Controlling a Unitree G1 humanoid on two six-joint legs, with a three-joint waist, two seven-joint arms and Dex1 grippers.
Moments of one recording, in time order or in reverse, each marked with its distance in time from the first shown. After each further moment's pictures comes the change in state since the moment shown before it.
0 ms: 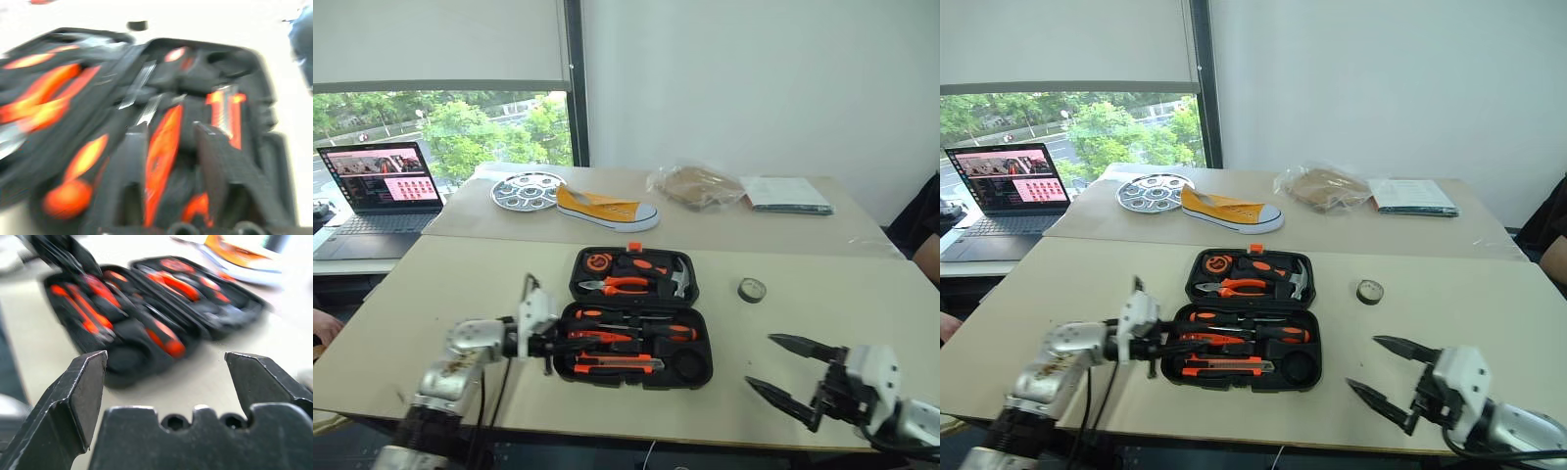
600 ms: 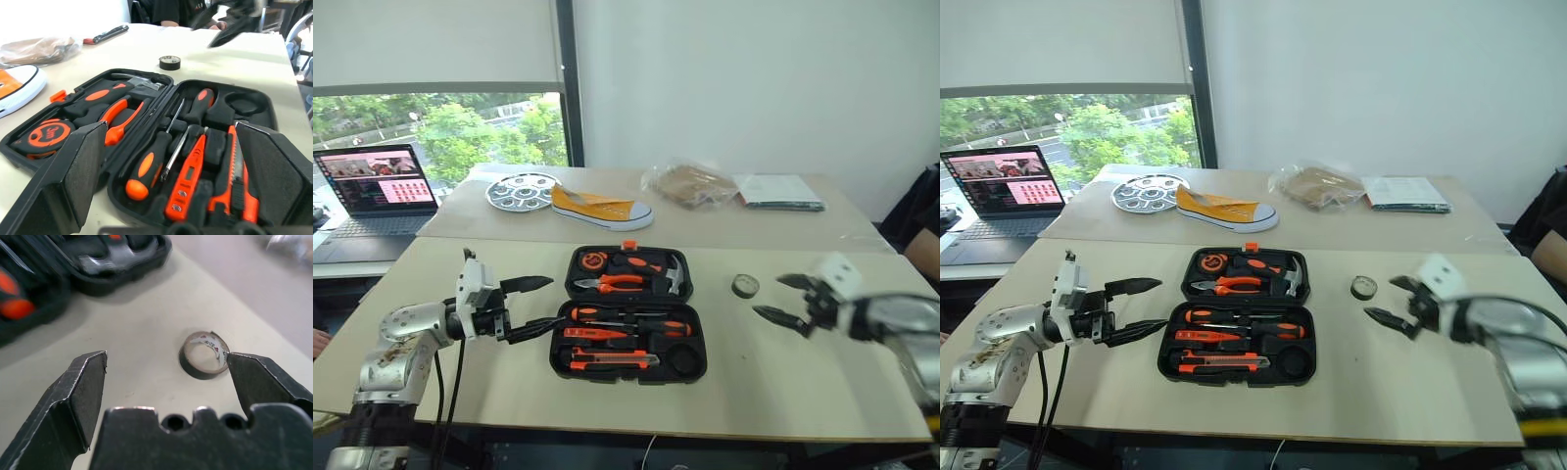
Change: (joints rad) left arm -0.066 -0.026 0.076 0.029 -0.094 0.027 -0.020; right arm -0.970 -0.228 0.511 0.631 -0.346 0.326 0.007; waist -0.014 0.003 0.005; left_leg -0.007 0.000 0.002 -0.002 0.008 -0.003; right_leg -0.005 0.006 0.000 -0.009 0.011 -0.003
